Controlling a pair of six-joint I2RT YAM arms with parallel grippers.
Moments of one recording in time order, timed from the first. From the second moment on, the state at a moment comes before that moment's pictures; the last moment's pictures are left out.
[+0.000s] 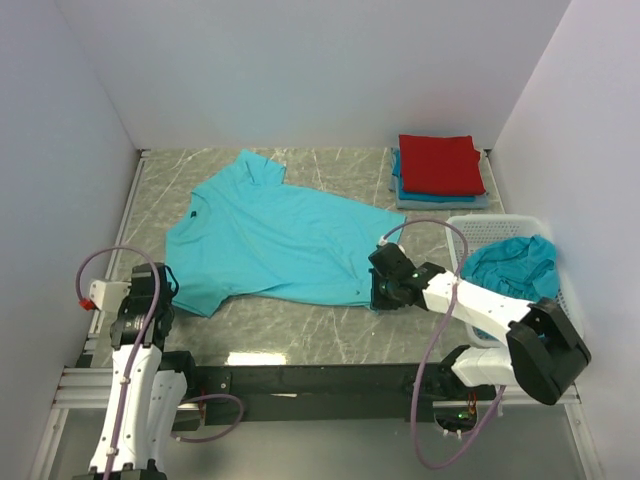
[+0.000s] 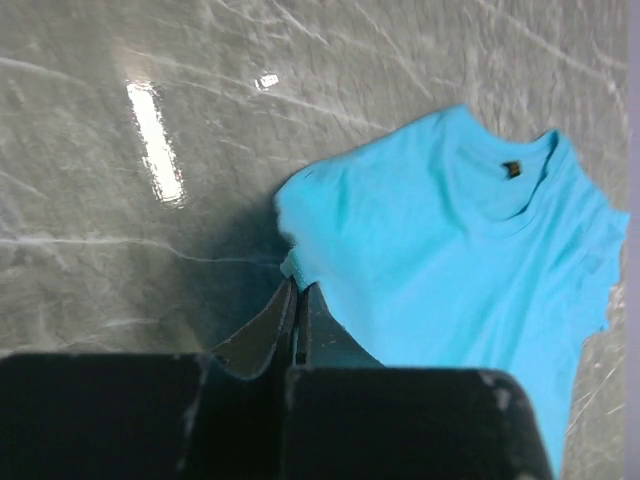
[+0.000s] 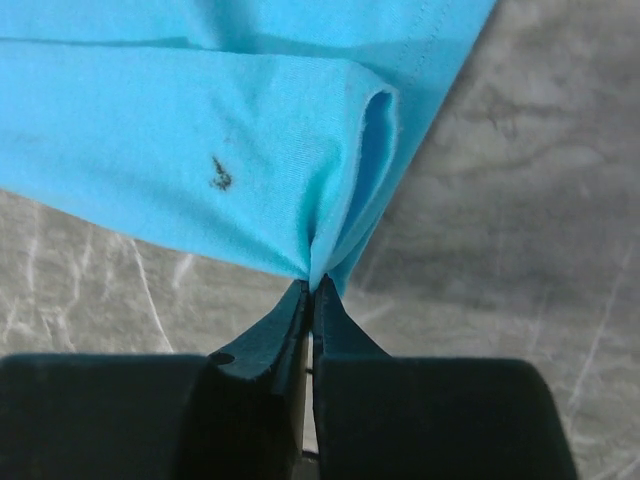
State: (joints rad) left arm 0.09 0.54 0.49 -0.74 -0.53 -1.26; right arm 0.67 1.28 0.65 -0.48 0.06 0.65
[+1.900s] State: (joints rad) left arm 0.10 0.57 0.45 -0.66 -0.42 -1.22; right arm 0.56 1.07 0.65 -0.57 -0.04 0.55
